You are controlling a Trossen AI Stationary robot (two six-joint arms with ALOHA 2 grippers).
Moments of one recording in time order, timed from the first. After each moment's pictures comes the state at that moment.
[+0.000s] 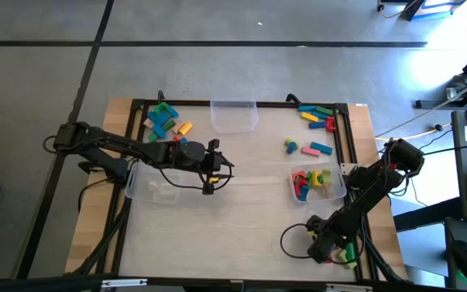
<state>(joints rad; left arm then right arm) -0.04 1.40 0.84 0.12 -0.07 0.16 0.89 1.60 0.83 -0.66 -0.28 1.68</state>
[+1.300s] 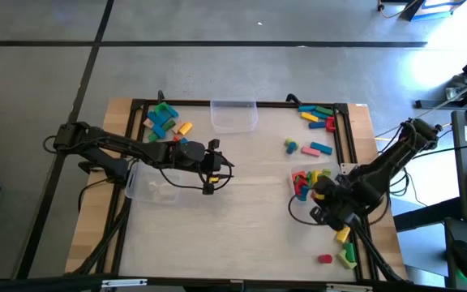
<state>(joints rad) -0.04 1.40 0.84 0.12 -0.07 0.16 0.76 1.19 0.94 -1.17 0.34 1.46</state>
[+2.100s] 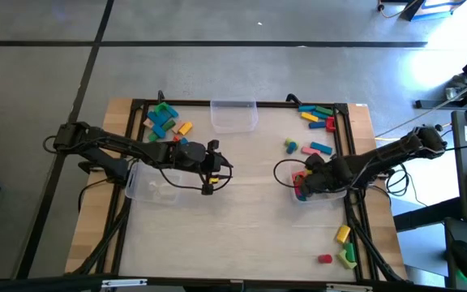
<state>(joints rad) -0.04 1.40 0.84 0.08 -0.07 0.16 0.31 1.19 0.79 -1.17 0.33 1.17</state>
